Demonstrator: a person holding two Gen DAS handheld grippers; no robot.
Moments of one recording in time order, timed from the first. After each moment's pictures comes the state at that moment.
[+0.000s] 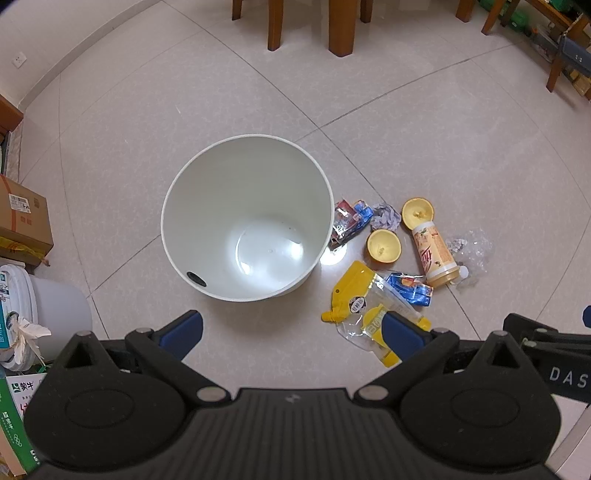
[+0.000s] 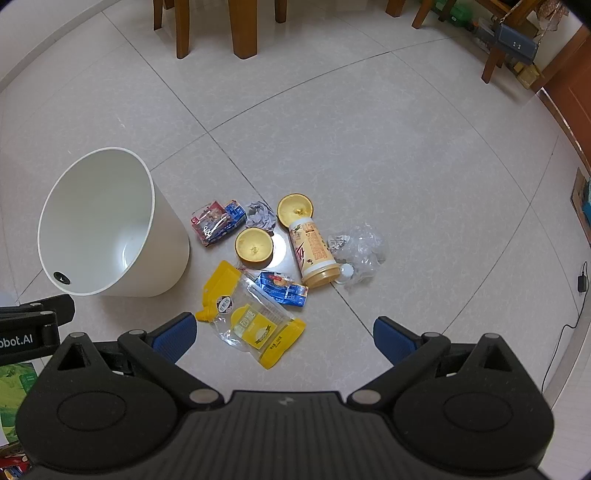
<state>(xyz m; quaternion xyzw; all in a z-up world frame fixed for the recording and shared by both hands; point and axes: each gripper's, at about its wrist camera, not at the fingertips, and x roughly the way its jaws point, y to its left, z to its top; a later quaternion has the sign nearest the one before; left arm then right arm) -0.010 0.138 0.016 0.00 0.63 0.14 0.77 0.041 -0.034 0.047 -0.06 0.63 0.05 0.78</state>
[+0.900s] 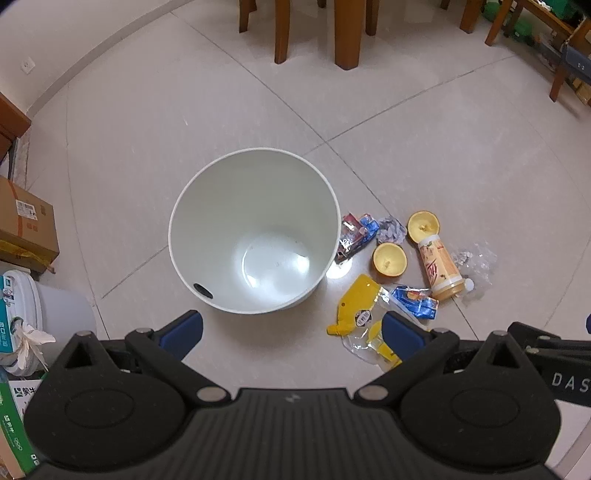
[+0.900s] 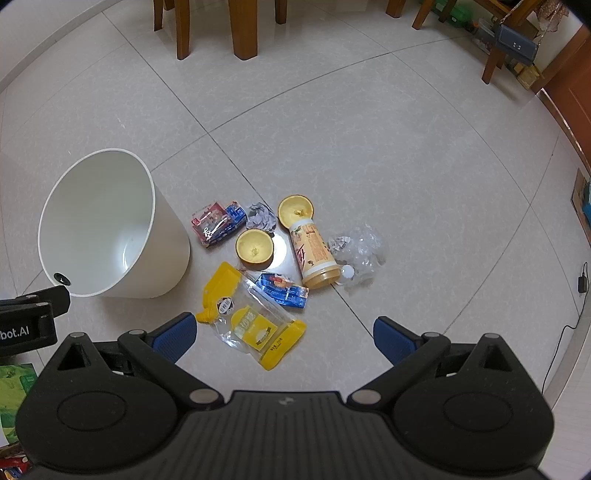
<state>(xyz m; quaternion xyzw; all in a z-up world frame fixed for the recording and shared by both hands) -0.006 0.141 0.017 0.00 0.61 0.15 0.78 0.043 -0.031 0.045 -0.07 0.62 0.05 0.78</state>
